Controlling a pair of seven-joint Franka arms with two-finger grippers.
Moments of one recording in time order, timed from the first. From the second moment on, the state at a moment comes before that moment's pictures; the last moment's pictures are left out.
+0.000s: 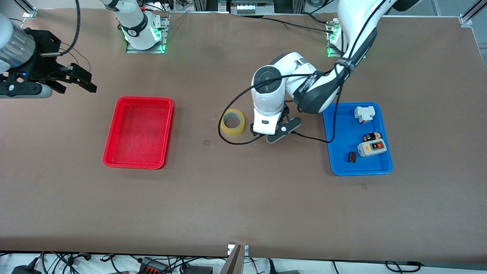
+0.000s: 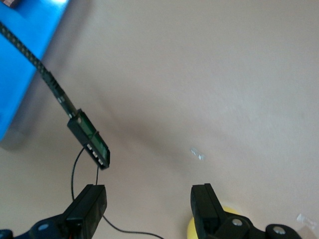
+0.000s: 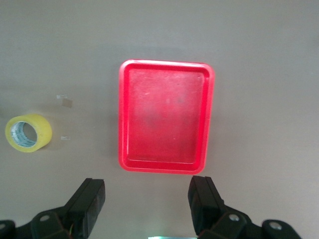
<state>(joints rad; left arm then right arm) -0.24 0.62 -0.54 -1.44 0.36 1.87 -1.46 0.05 0.02 0.11 -1.56 0.01 1.52 0.15</state>
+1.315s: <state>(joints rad) 0.28 0.31 -0.53 -1.44 0.19 1.56 -0.65 0.50 0.34 0.12 -1.60 0.02 1.87 0.59</state>
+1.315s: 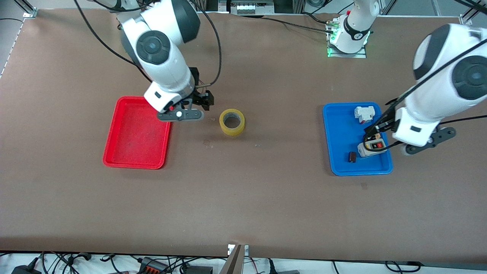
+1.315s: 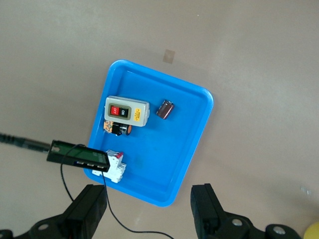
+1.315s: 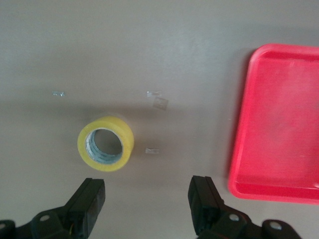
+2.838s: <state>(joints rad) -0.07 0.15 0.03 -1.49 -0.04 1.51 -0.19 0.63 0.61 0.11 -1.81 -0.04 2.38 0.66</state>
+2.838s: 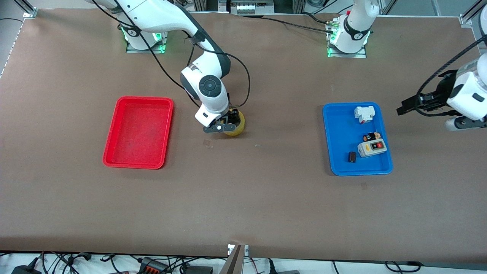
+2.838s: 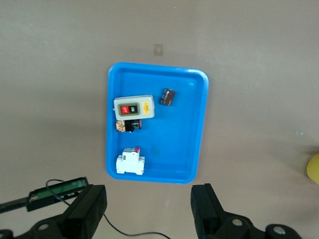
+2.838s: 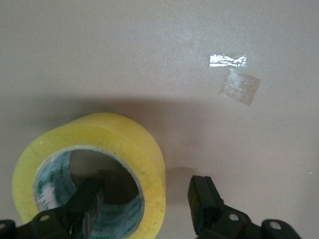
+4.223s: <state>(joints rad) -0.07 0.15 0.01 -1.49 -0.04 1.51 -0.19 0.34 0.32 0.08 -1.87 -0.05 2.08 0.48</state>
